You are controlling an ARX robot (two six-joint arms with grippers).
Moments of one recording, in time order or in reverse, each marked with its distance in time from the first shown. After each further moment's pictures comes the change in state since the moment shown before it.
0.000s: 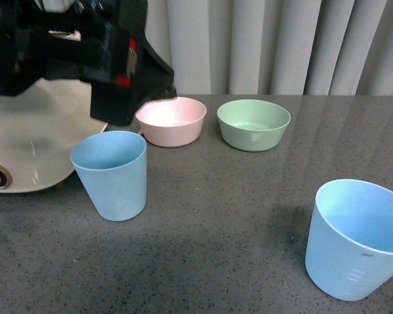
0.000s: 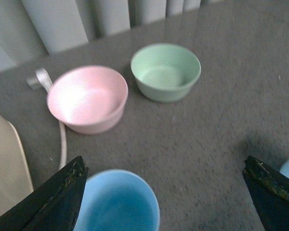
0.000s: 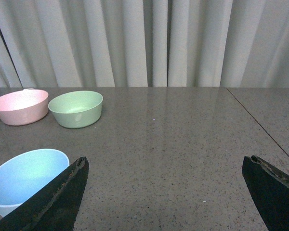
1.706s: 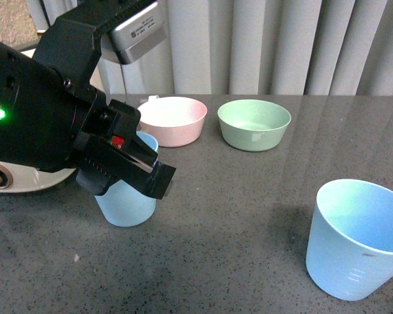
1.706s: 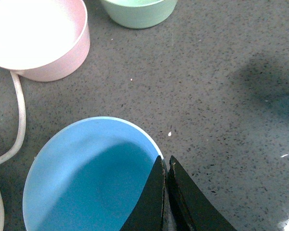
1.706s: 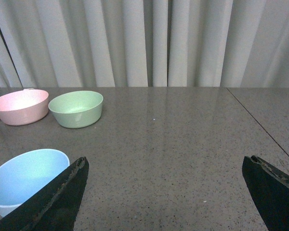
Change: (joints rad) left arm -0.071 0.114 0.084 -0.251 -0.037 0.127; right arm 0.000 0.000 0.000 0.000 0.000 0.000
